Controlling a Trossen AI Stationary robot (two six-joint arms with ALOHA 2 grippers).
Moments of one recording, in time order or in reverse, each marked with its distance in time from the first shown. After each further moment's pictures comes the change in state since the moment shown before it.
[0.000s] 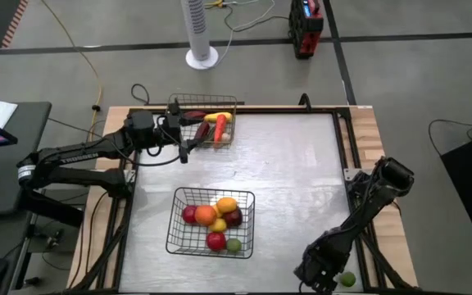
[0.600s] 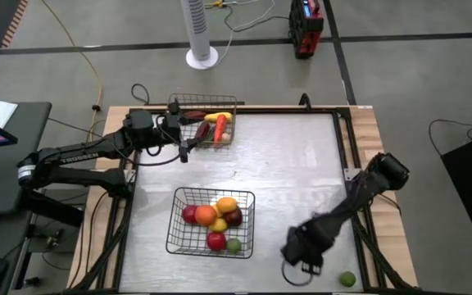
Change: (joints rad) left arm 0.000 0.000 0.000 0.025 0.000 -0.001; right arm -0.165 -0.006 0.178 -0.340 0.309 -0.411
